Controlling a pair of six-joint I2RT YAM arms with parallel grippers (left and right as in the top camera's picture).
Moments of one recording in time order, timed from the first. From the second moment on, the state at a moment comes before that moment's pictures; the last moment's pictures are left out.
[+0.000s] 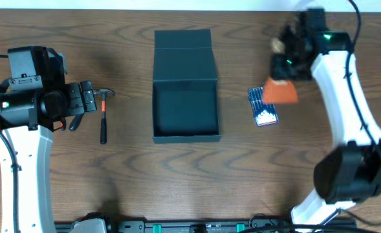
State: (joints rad) left arm 0.15 1.32 1.41 -1.15 -0.04 -0.03; right arm 0.13 1.81 1.77 -1.11 -0.09 -0.01
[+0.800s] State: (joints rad) left arm 0.15 1.32 1.41 -1.15 -0.04 -0.03; right arm 0.63 2.00 1.83 -1.09 -0.21 -1.10
